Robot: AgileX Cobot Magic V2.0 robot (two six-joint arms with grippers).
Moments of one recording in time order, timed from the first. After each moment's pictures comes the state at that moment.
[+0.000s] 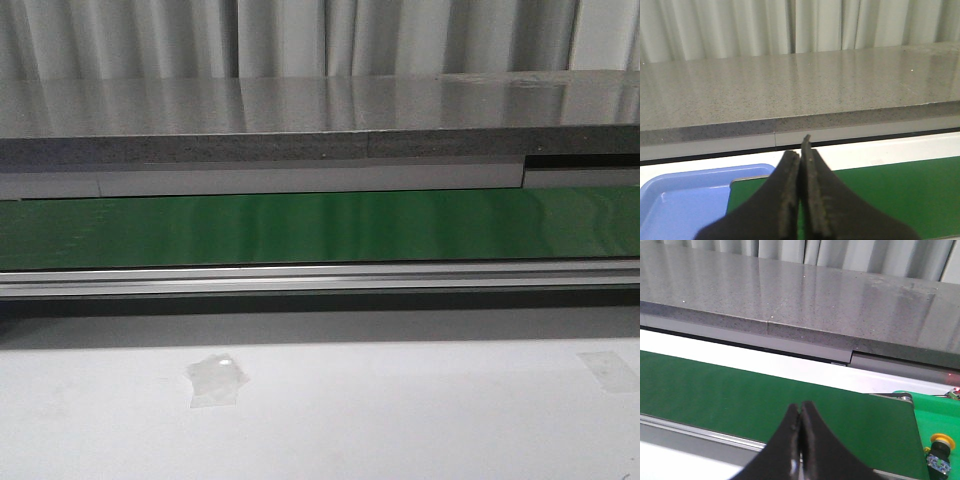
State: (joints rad) left arm -0.09 0.47 -0.39 -0.57 0.08 0.58; right arm -0.03 0.34 -0.47 0.46 0.41 -0.54
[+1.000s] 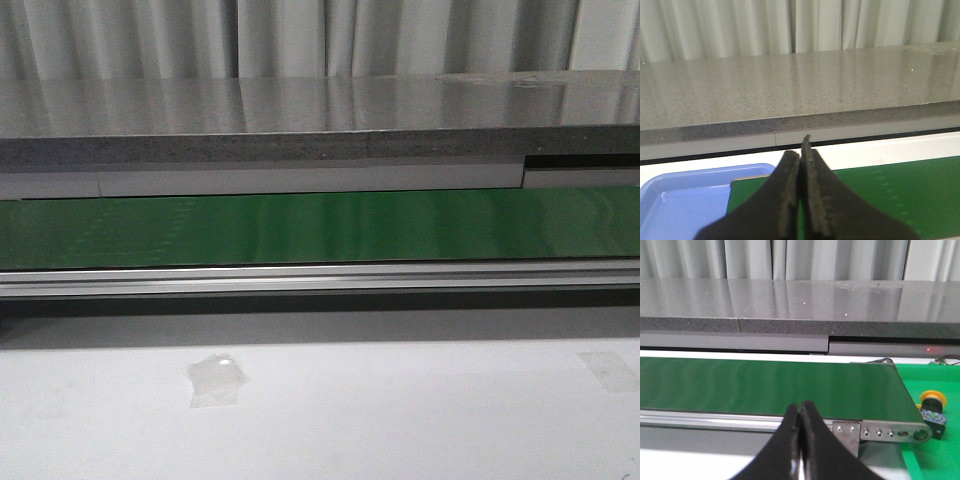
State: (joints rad) left arm -0.09 0.47 -0.39 -0.57 0.08 0.58; right arm 0.07 0.00 0.01 -0.01 0.09 0.01
